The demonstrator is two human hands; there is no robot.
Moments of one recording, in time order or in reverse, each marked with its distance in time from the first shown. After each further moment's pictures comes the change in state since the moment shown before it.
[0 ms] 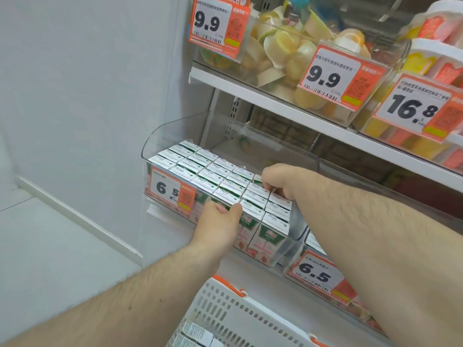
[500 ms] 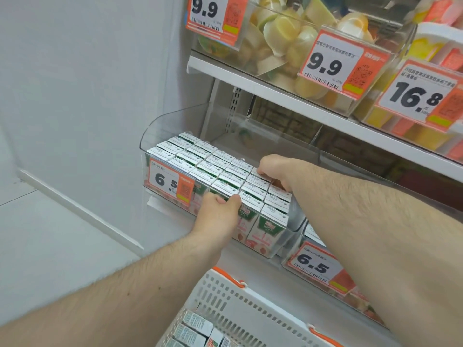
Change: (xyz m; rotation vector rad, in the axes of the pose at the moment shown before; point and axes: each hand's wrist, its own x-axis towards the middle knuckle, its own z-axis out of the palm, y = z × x) left_hand 0.000 -0.002 0.005 -0.036 0.007 -0.016; right_hand -0.012 -0.004 0.005 0.013 0.007 0.006
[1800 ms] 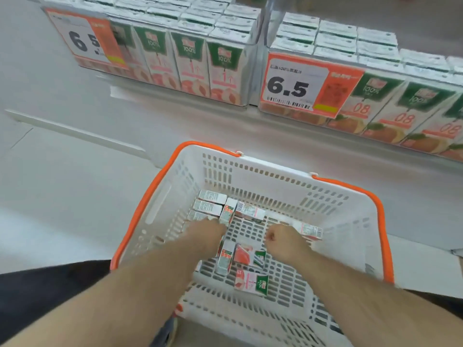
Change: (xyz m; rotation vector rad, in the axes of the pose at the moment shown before) left_hand -0.039 -0.298 -0.006 1.817 -0.831 0.096; right_hand -0.131 0.350 0.258 -0.142 -0.343 -0.001
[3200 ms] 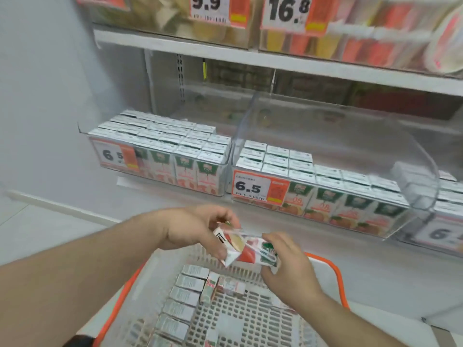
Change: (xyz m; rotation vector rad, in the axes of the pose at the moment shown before) left_hand -0.119 -0.018 -0.221 -1.206 -0.070 0.494; right_hand -0.087 -0.037 -0.125 0.034 0.581 -0.372
